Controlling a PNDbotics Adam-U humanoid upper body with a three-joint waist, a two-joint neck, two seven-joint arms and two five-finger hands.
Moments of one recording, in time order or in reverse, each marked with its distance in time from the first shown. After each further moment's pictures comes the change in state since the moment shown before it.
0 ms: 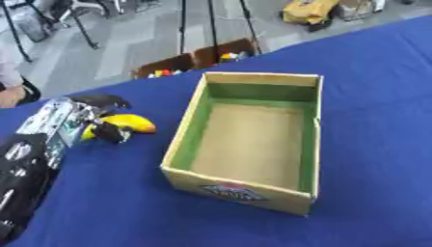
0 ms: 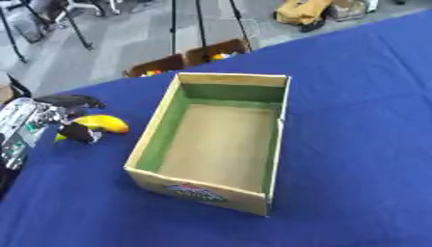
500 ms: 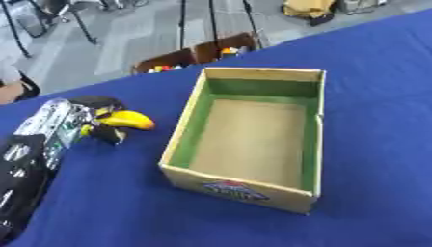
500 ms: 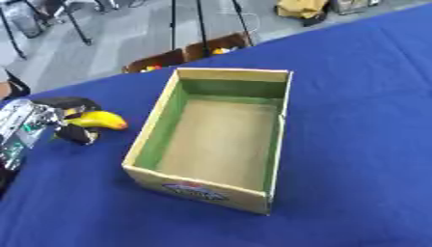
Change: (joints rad) left arm 0.000 0.003 0.027 0.020 -0.021 0.018 -0.004; right arm -0.001 -0.006 0.001 0.000 0.000 0.002 -0.001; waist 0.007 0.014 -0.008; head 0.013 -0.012
